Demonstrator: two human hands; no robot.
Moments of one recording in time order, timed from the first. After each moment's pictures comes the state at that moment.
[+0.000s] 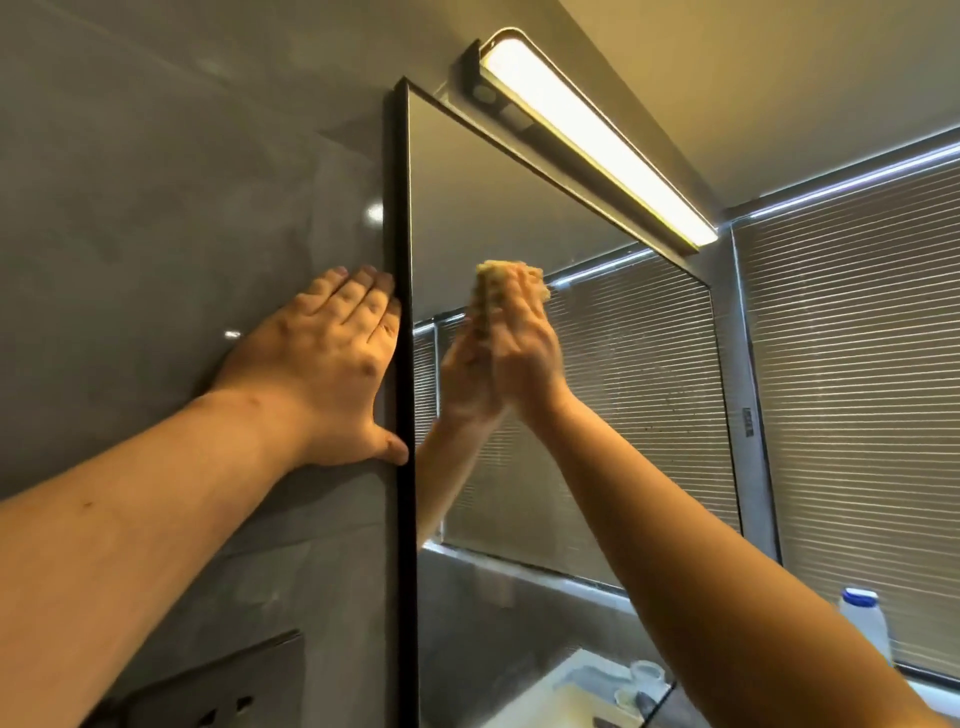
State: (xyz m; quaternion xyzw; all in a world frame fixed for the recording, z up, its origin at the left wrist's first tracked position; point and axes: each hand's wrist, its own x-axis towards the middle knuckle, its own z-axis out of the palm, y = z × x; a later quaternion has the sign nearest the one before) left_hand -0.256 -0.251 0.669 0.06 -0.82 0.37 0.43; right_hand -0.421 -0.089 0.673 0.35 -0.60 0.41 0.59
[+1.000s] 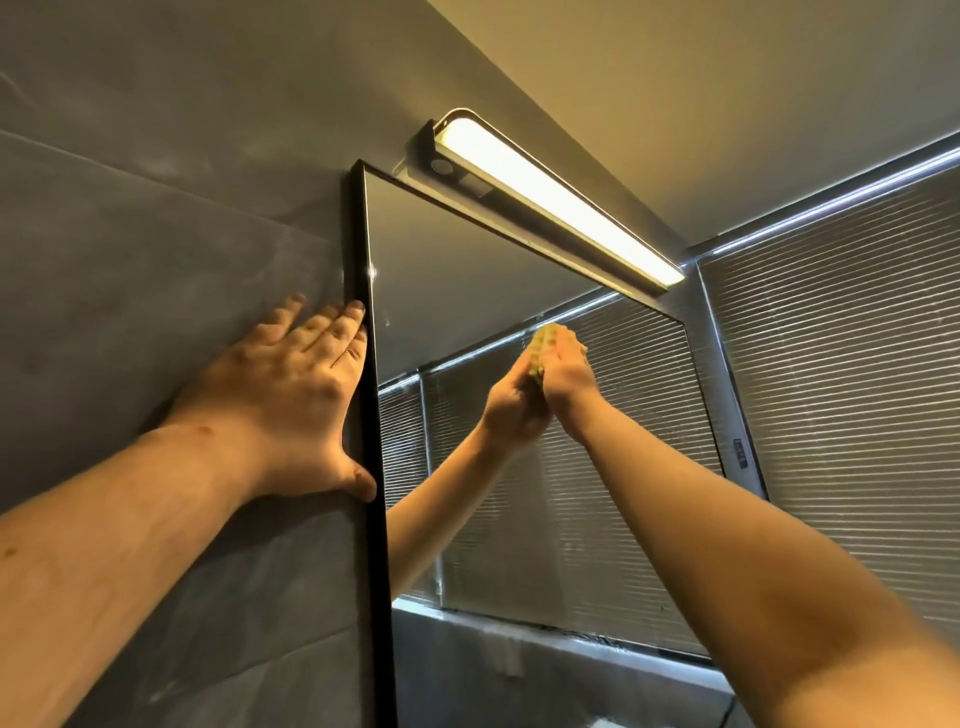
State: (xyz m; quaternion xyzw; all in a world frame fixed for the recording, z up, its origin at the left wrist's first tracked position) left_hand -0.269 -0.251 0.710 0.00 -0.82 0.35 0.44; right_hand -0.499 -0.013 0.726 0.20 -0.68 0.54 0.45
